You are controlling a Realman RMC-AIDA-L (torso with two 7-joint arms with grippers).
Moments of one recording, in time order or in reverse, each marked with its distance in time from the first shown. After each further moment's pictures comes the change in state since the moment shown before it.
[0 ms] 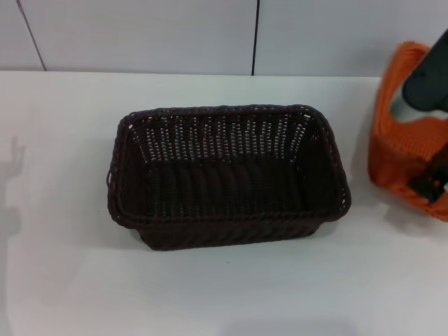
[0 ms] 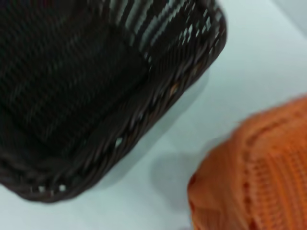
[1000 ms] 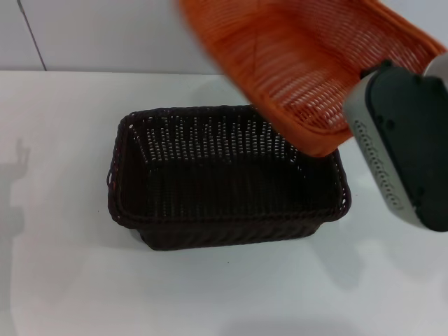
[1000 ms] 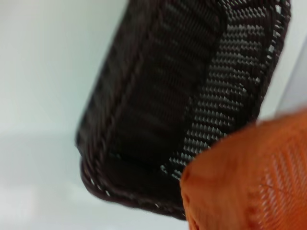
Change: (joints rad) left arm -0.007 -0.010 0.005 0.007 0.000 -0.027 -0.012; right arm 0.085 -0.035 -0.239 0.419 0.000 0.148 -0.803
